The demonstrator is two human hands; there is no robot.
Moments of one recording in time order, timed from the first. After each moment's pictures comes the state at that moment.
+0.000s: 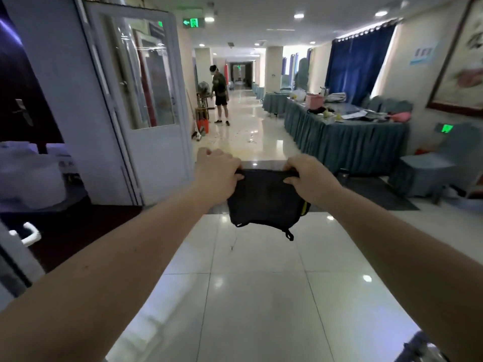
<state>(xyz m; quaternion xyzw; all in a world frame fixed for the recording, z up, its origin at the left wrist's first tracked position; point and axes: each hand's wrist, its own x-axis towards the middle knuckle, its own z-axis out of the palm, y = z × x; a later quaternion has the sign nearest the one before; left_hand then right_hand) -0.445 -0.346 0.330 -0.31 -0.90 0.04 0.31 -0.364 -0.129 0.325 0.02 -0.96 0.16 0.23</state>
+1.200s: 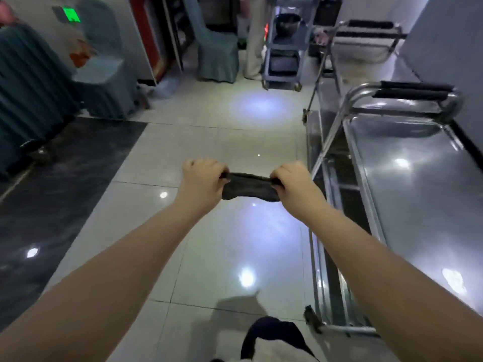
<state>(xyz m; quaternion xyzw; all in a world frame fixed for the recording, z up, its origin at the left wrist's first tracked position) -0.686 0.457 0.098 -0.84 -0.51 -0.20 0.00 -0.459 0.414 0.090 -0.63 -0.76 0.04 0.18</state>
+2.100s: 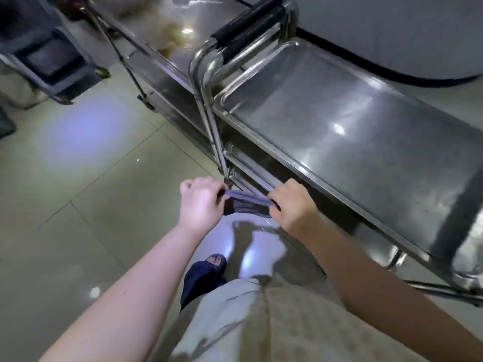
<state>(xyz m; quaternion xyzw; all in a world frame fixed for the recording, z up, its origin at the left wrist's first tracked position) -0.361 0.788 -0.024 -0.98 -0.16 -0.05 -0.14 -0.270 0.582 -0.031 -0.90 -0.41 0.04 0.15</state>
